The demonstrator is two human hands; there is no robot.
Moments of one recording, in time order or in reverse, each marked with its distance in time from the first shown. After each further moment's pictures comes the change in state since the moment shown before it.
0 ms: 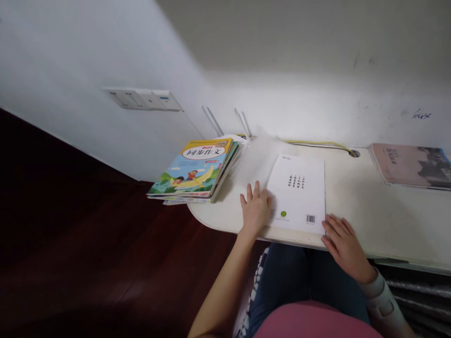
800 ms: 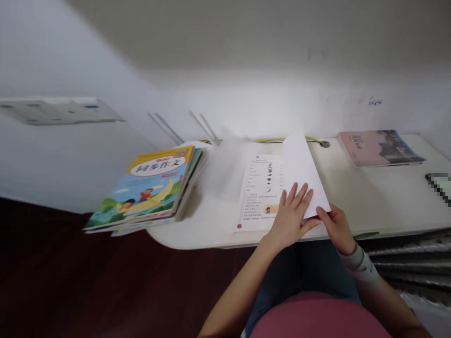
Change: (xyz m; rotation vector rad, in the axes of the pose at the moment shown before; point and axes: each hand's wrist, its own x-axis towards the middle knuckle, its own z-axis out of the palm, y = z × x) left_hand -0.031 0.111 -0.017 -0.465 -0.148 0.767; right_hand 0.028 -0.009 -0.037 0.966 0.260 0.623
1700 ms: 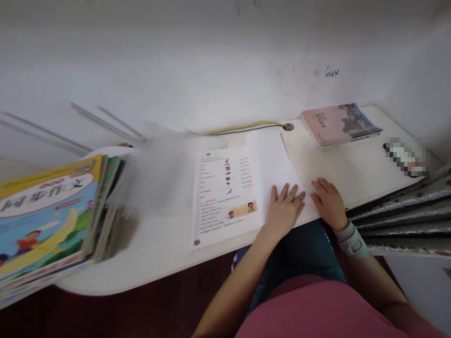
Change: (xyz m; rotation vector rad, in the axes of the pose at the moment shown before) left_hand 0.038 0.021 0.068 0.339 -0.162 0.091; right_hand -0.001 0.062 -0.068 -1.087 0.165 -0.134
